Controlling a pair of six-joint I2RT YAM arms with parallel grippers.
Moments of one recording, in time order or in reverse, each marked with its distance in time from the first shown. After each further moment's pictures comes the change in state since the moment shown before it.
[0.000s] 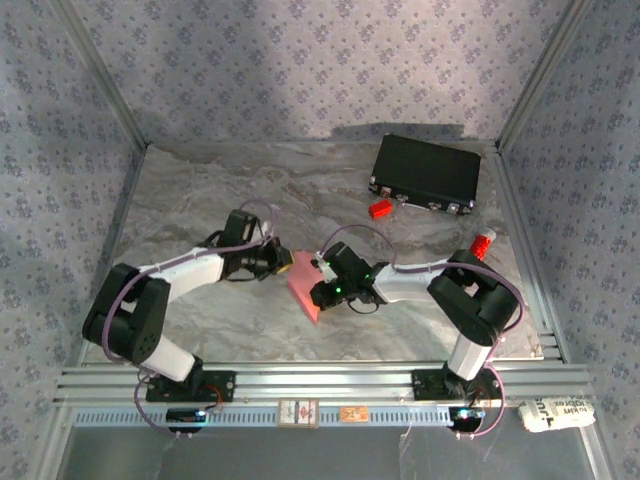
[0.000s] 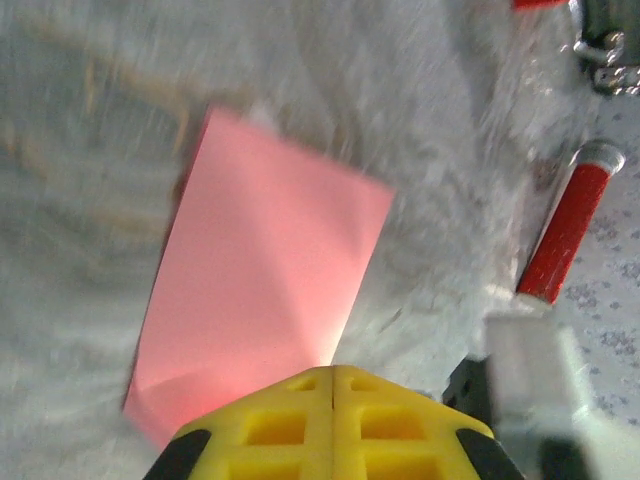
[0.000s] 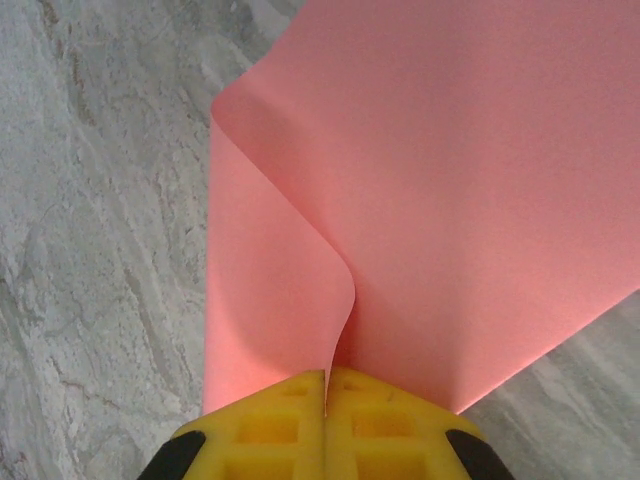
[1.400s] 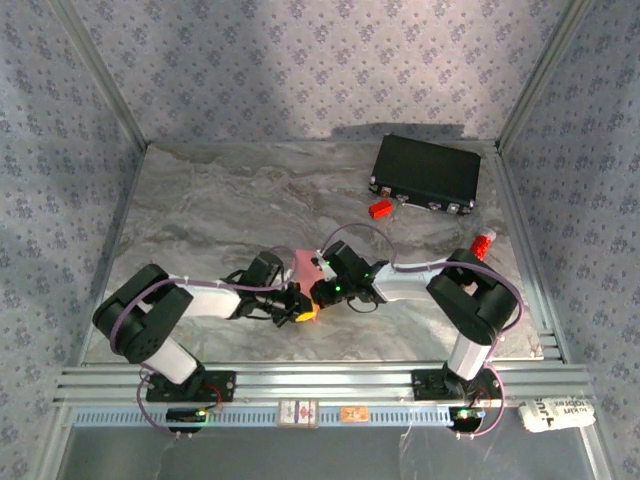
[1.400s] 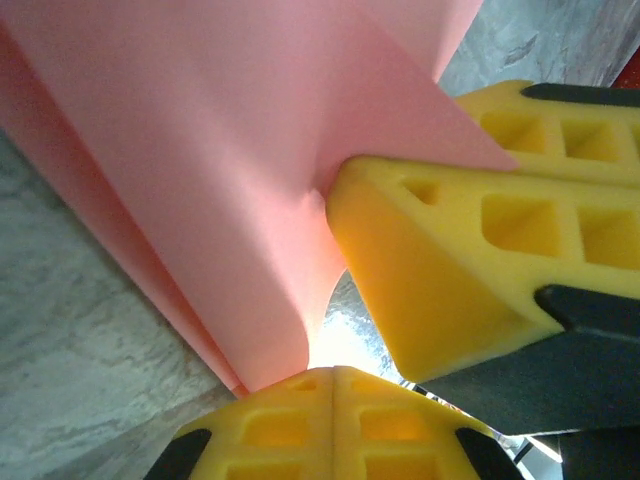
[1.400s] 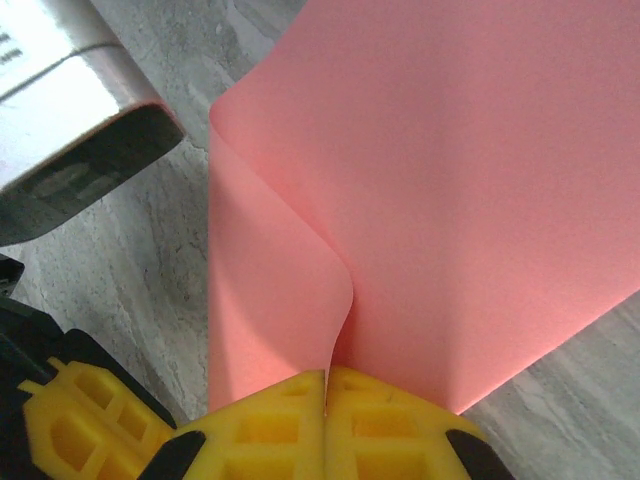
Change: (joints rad) left arm -0.268 0.056 -0.238 0.309 0.087 -0.293; right arm -0.003 0.006 0.008 0.000 0.014 0.014
